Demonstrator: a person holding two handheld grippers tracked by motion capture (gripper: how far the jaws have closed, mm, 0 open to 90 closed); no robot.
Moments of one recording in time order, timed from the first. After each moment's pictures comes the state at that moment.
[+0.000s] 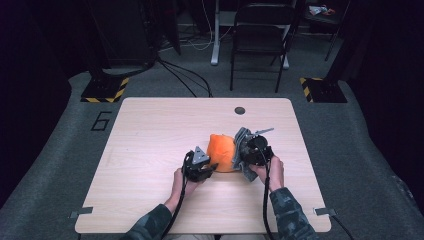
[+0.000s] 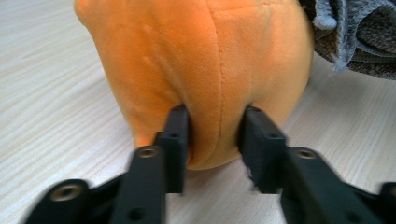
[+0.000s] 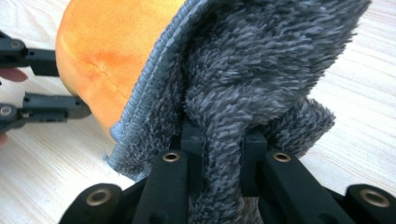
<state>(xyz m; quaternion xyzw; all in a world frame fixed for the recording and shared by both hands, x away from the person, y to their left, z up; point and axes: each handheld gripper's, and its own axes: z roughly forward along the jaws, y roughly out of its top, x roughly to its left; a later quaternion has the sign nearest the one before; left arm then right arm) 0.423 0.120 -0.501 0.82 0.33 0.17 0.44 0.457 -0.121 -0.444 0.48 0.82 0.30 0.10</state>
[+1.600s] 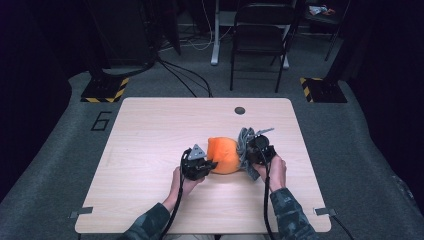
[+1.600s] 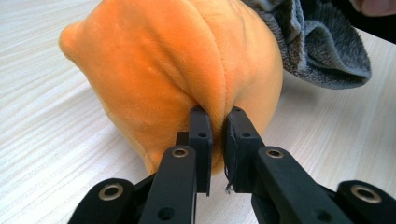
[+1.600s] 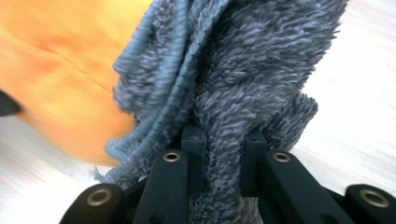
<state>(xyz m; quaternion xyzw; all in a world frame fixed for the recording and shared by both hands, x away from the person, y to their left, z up) 0.423 0.125 -0.490 0.81 0.33 0.11 0.47 0.460 -0.126 -0.448 0.50 0.81 0.26 0.14</state>
